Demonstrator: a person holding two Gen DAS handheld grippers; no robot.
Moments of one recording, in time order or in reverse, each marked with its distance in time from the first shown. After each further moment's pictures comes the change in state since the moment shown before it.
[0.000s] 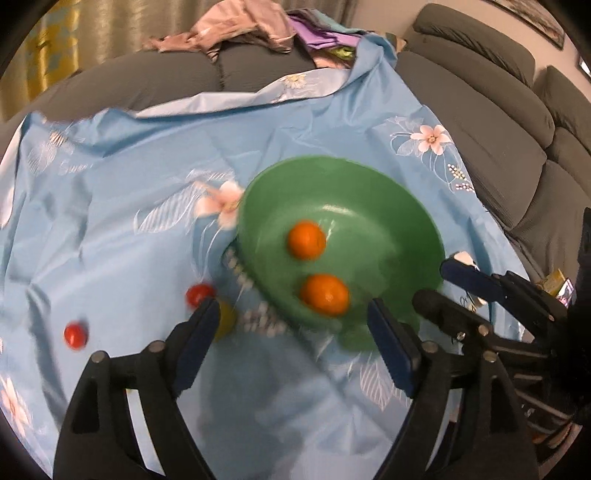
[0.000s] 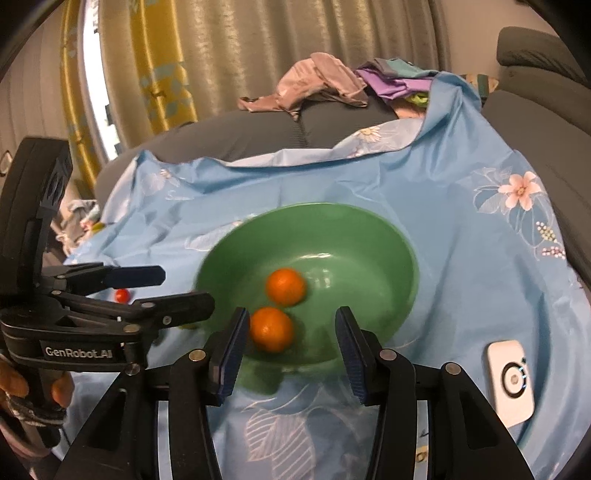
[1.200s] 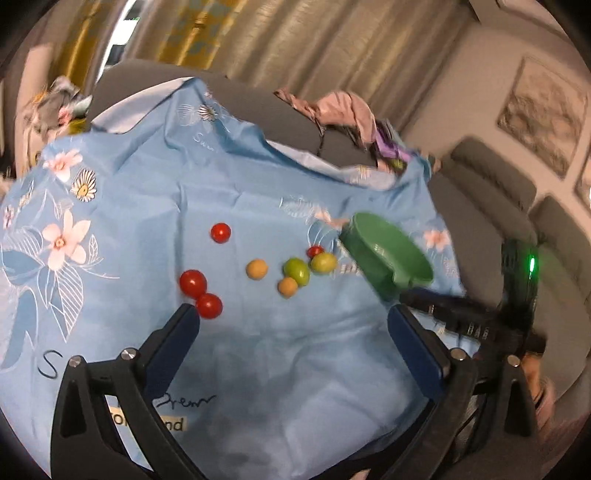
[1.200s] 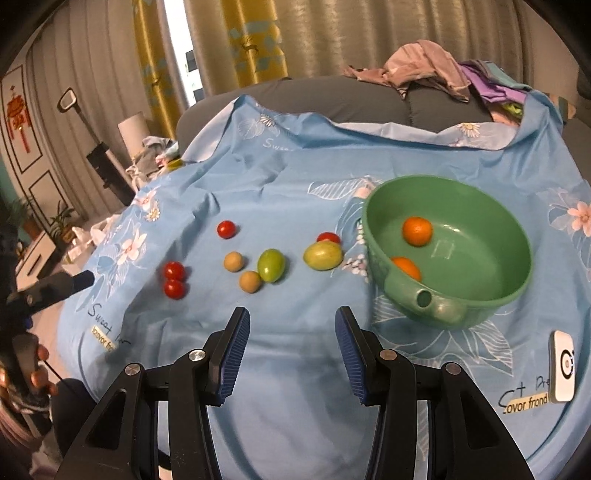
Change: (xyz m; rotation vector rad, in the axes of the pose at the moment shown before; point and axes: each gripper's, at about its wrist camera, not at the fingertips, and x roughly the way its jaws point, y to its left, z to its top) left arm -0.162 0.094 -0.169 -0.334 -0.337 -0.023; right arm -0.007 0.104 -0.033 -0.176 0.137 0.171
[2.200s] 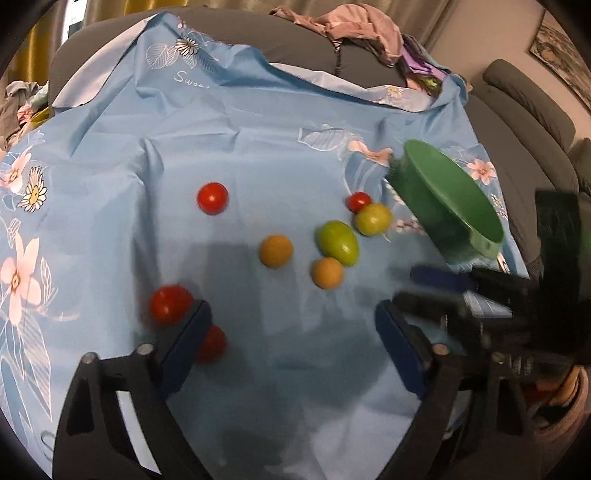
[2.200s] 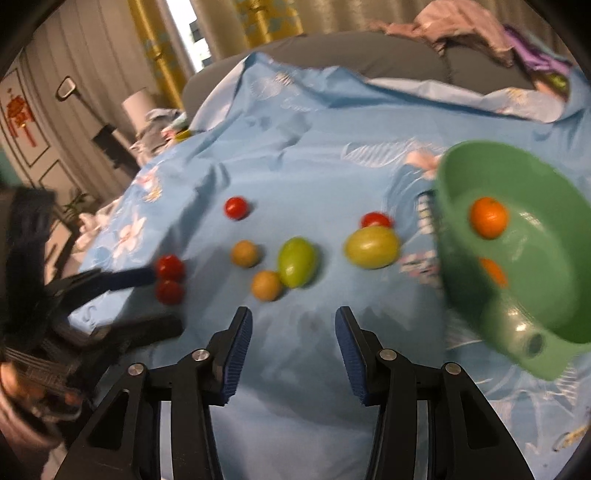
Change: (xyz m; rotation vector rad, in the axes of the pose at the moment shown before) left arm 0.123 0.025 0.029 0.080 0.291 0.103; right arm 0.084 0.010 0.013 0.003 0.155 0.145
